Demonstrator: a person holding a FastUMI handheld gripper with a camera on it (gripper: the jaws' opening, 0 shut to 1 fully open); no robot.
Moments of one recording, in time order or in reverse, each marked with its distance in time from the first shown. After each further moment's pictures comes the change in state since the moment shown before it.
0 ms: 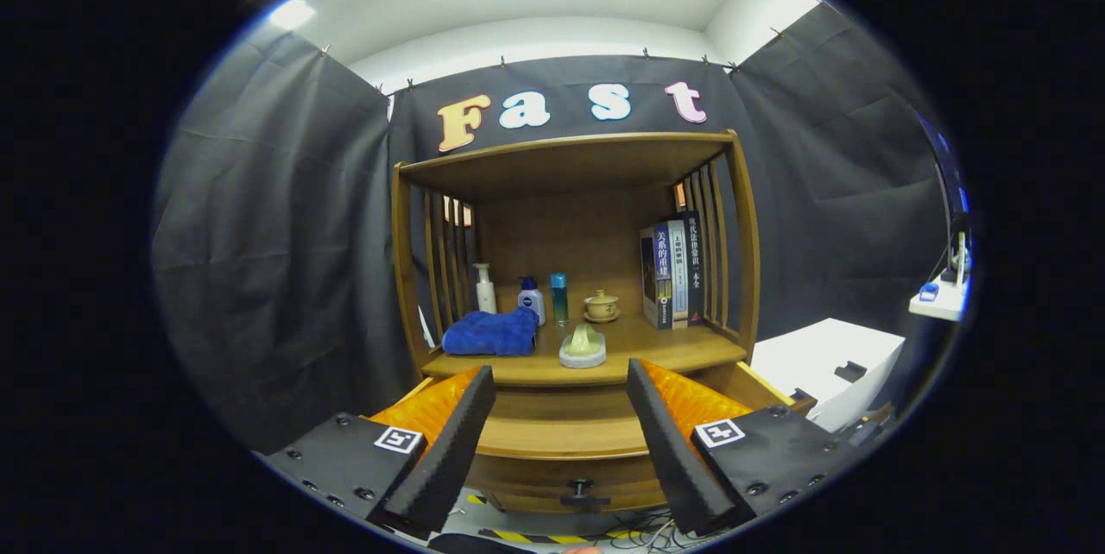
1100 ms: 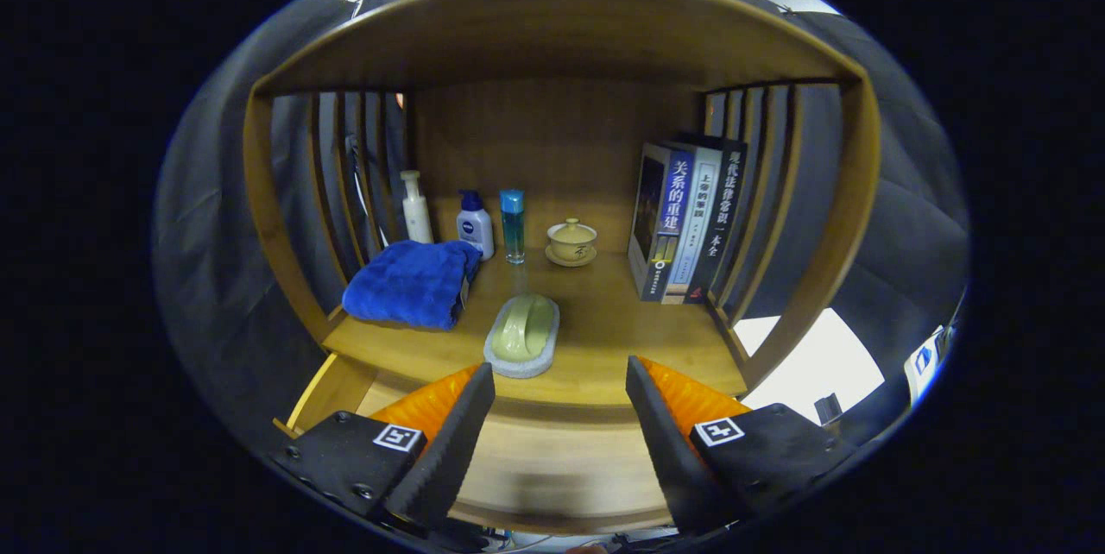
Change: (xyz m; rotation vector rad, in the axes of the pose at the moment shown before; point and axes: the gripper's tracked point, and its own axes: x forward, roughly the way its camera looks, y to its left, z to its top) arm 0.169 -0.077 0.025 -0.066 0.453 -0.043
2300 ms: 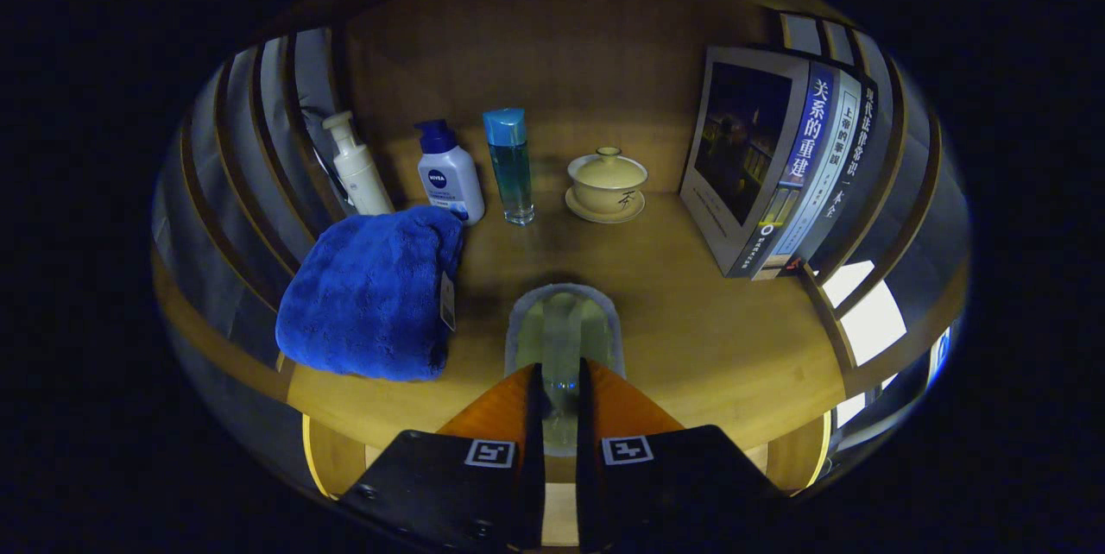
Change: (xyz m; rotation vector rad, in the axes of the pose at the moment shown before) arm 0.181 0.040 -0.006 0.092 0.331 -0.049
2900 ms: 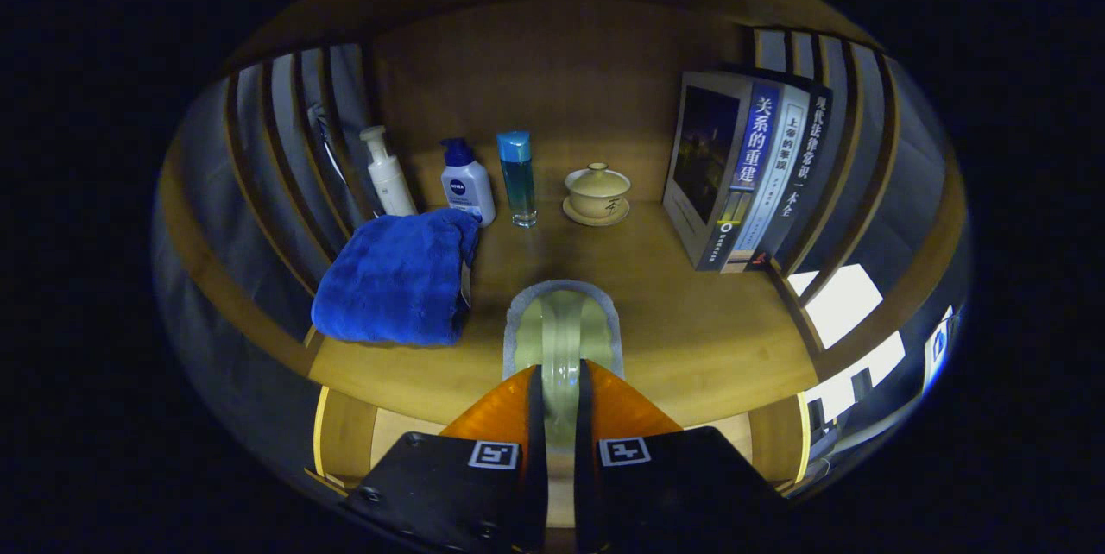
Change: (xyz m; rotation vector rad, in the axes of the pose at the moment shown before) arm -0.049 0.002 -0.013 0.002 -0.035 0.026
